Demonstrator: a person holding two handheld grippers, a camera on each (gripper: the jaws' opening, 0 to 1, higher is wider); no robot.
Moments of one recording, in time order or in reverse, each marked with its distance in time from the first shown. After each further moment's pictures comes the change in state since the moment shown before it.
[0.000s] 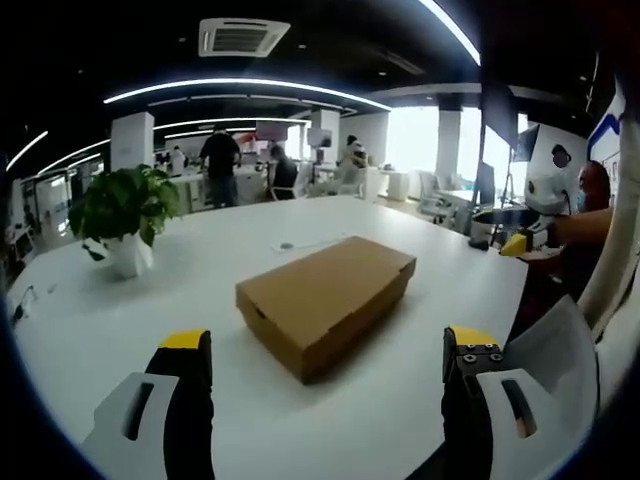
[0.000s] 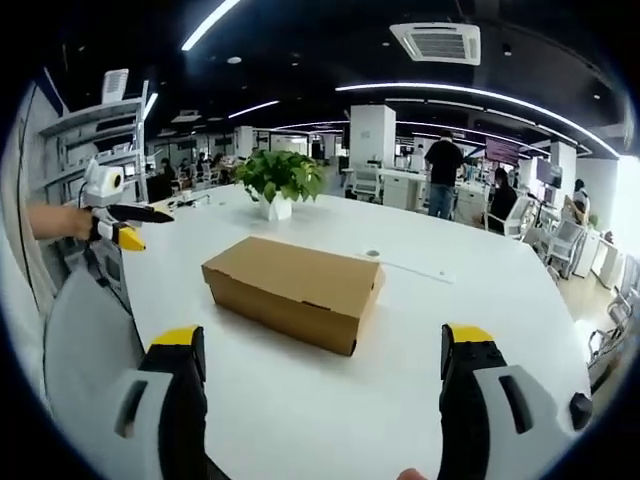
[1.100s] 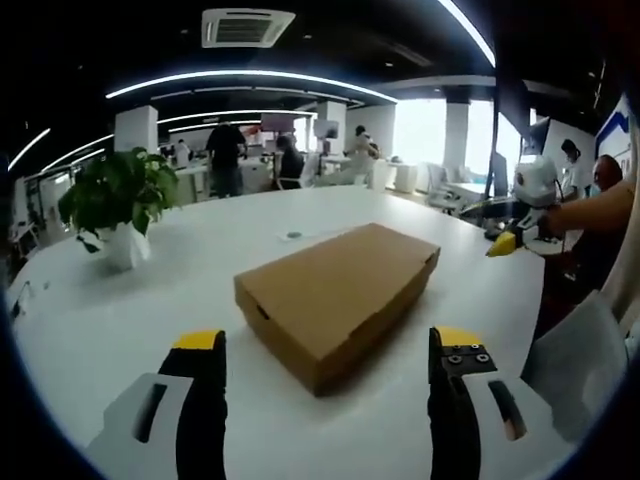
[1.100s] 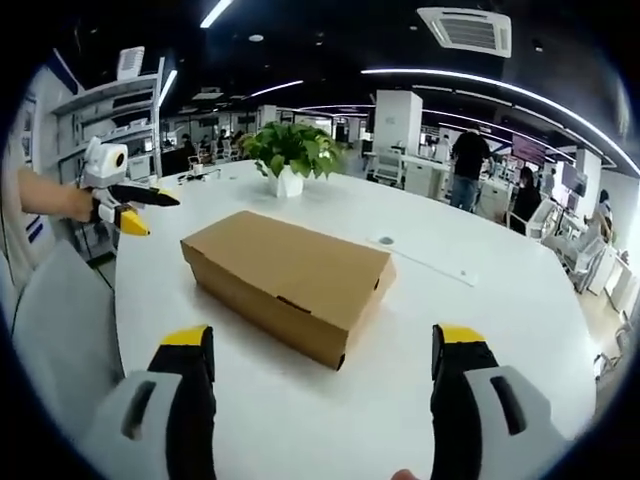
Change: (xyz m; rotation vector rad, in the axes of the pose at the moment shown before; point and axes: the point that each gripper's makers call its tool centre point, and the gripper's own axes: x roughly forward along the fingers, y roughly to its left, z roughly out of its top) left arm 0.048 0.018 -0.017 -0.006 0.031 0.038; right arm 0.074 -0.024 -0.020 -0.070 0.081 0.093
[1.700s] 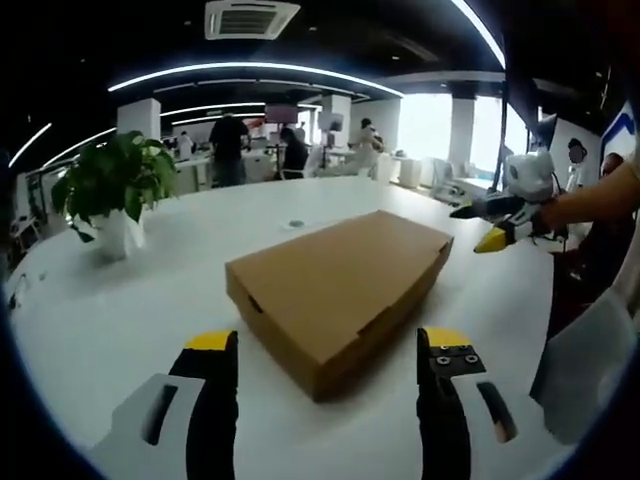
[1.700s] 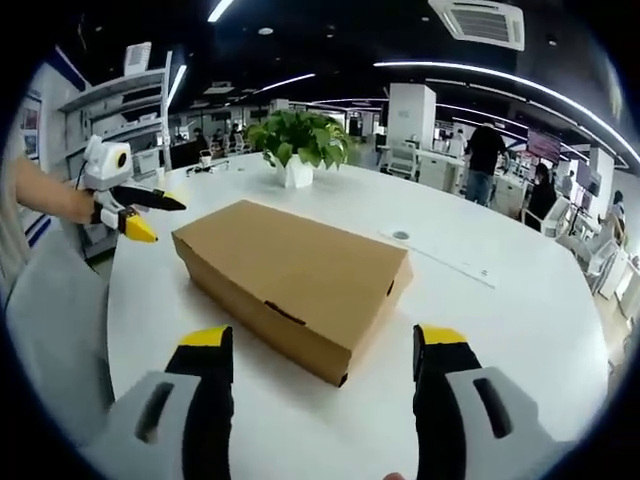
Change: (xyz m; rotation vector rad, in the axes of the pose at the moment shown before) left arm 0.033 0.002 -0.020 -0.014 0.040 0.008; right arm 0.044 -0.002 -0.008 -0.007 0.030 0.061
